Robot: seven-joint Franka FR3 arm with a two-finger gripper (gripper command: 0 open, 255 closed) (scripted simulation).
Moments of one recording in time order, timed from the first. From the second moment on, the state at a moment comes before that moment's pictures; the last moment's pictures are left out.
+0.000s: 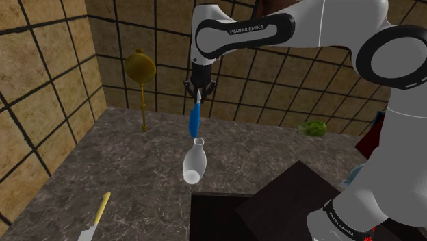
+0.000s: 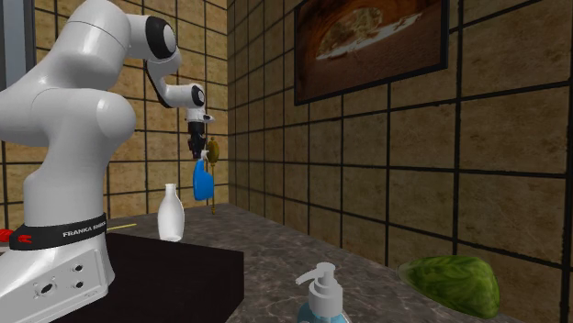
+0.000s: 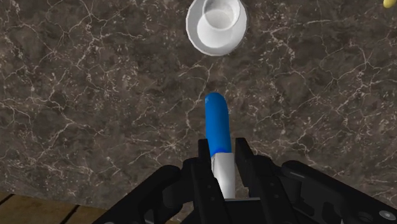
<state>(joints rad) 0.26 0.41 0.08 -1.54 -0.06 1.88 0.76</state>
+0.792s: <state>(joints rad) 0.26 0.46 0.07 -1.63 -0.07 2.02 0.76</state>
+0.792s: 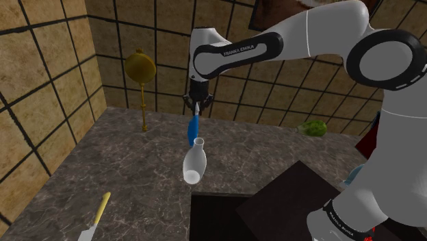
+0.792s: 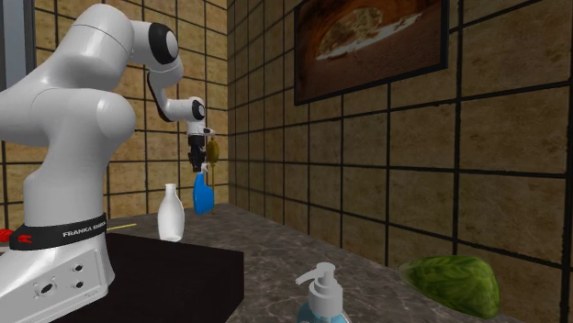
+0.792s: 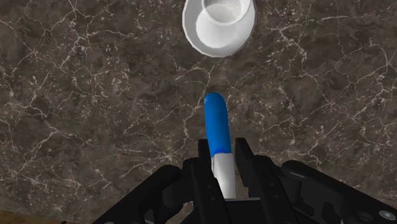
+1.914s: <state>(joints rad) 0.27 0.56 0.07 -1.69 -0.08 2.19 0.77</state>
